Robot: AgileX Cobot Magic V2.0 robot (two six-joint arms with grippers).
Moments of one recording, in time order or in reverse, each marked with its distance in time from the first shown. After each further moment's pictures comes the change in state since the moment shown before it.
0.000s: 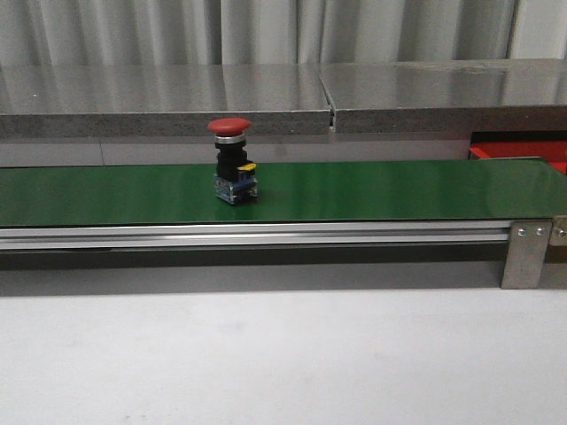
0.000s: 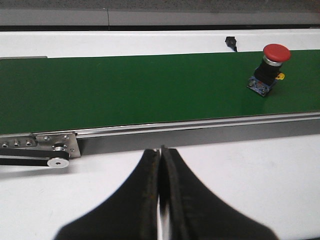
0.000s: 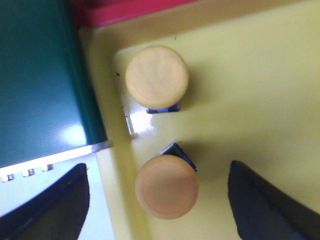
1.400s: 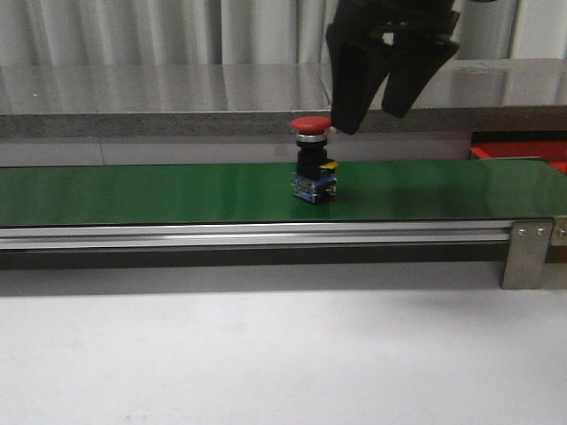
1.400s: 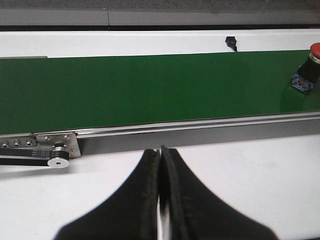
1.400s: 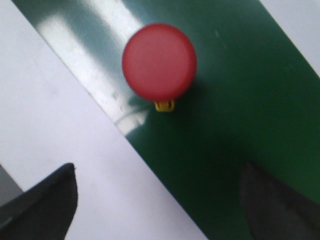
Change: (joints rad) left arm 0.000 0.000 0.000 0.000 0.000 0.002; right arm 0.634 0.467 -0.822 0.112 0.569 -0.498
